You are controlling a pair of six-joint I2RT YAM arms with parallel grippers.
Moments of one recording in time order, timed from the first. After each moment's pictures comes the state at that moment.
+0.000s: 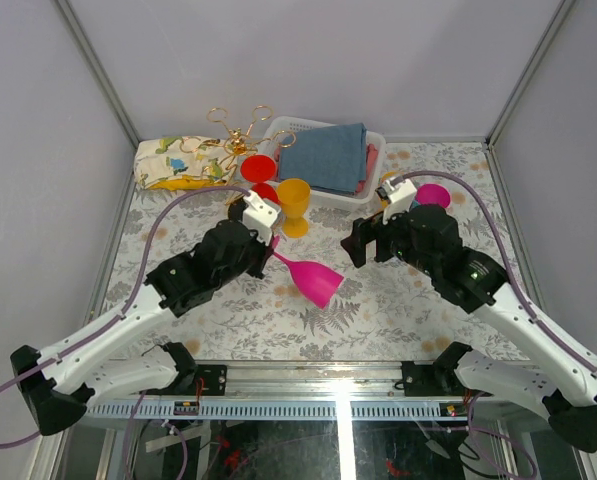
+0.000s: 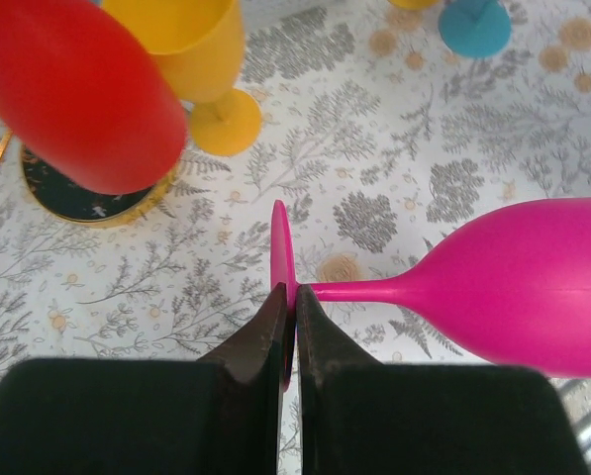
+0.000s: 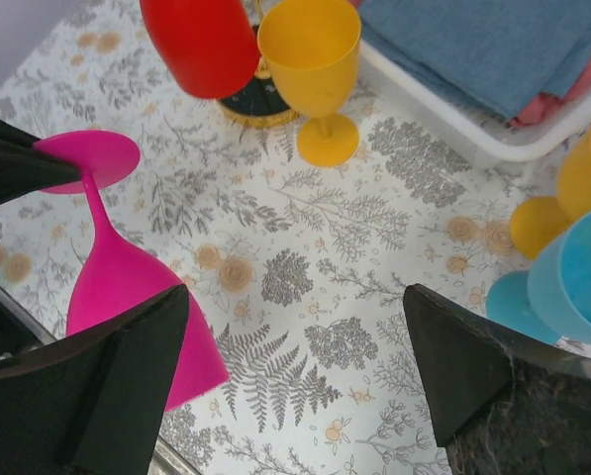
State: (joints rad) left arm -0.84 0.96 0.94 -0.49 -0.21 -0.12; right arm 0.73 0.91 1.01 -0.47 0.06 0.21
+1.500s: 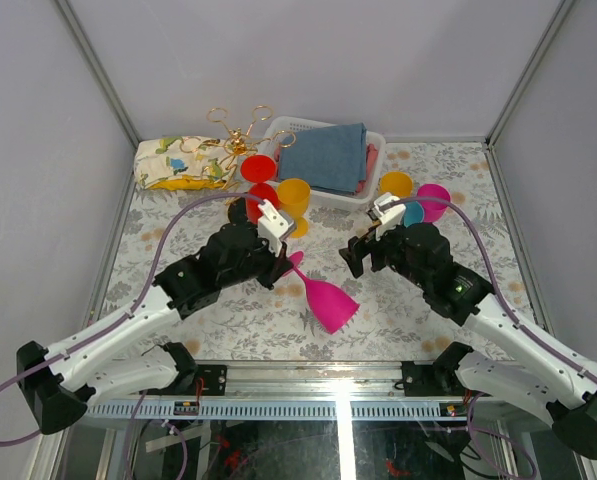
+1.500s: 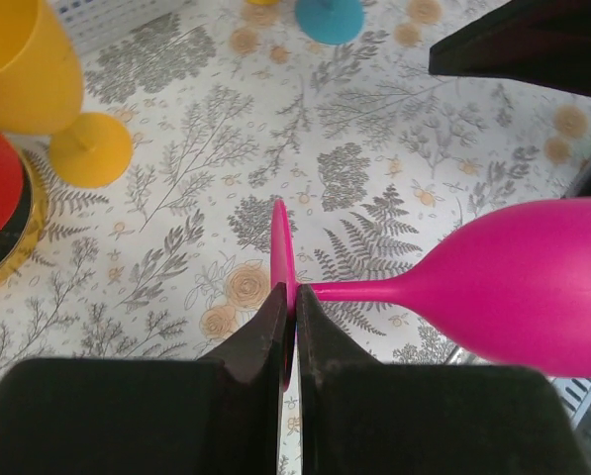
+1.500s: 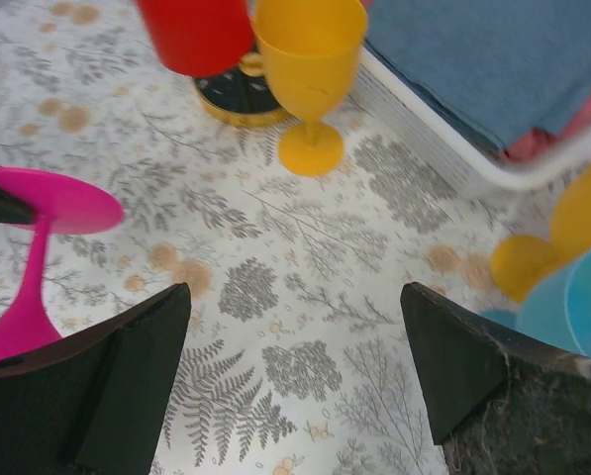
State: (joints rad) left arm -0.84 0.99 0.87 -0.36 0.07 -0.12; right arm 0.73 0.89 0.77 -0.22 0.08 0.07
